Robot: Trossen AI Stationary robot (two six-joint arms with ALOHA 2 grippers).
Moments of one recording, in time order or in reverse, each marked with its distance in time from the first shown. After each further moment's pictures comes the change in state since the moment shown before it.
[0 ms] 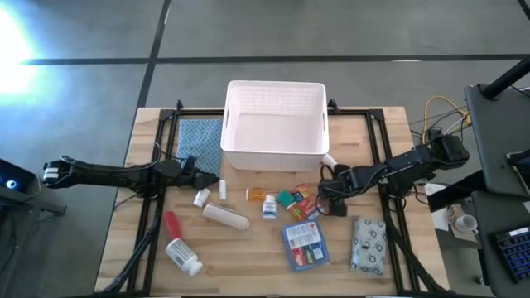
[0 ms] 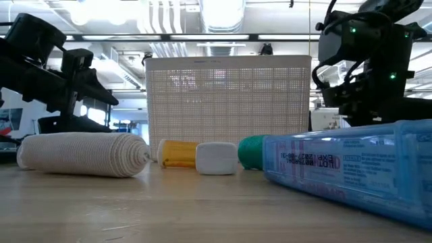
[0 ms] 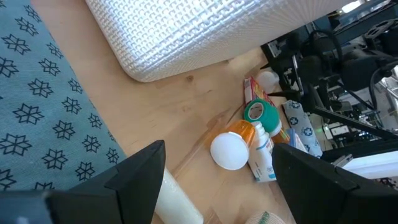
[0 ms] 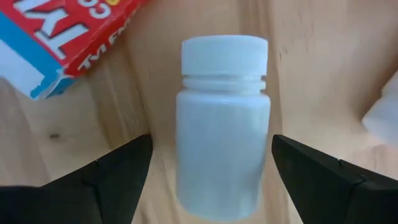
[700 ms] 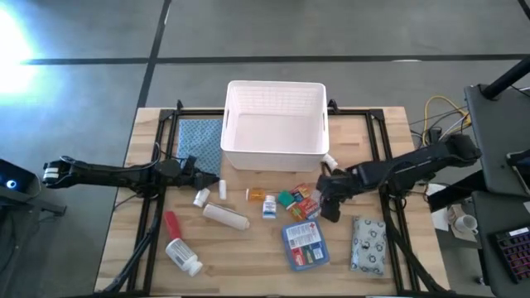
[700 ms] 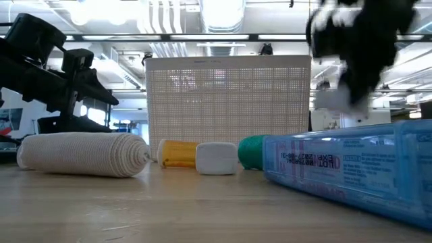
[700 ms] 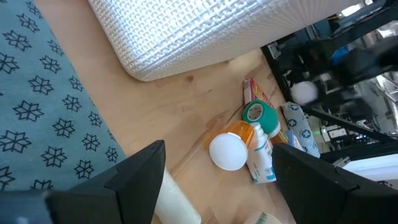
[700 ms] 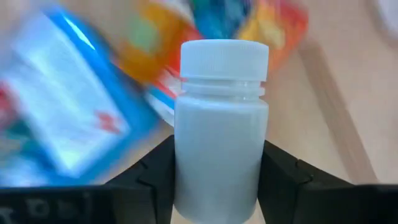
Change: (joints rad) left arm 0.000 0.000 0.000 0.000 0.000 -0.022; right arm 0.039 -0.170 0.164 0.019 -0.179 0.288
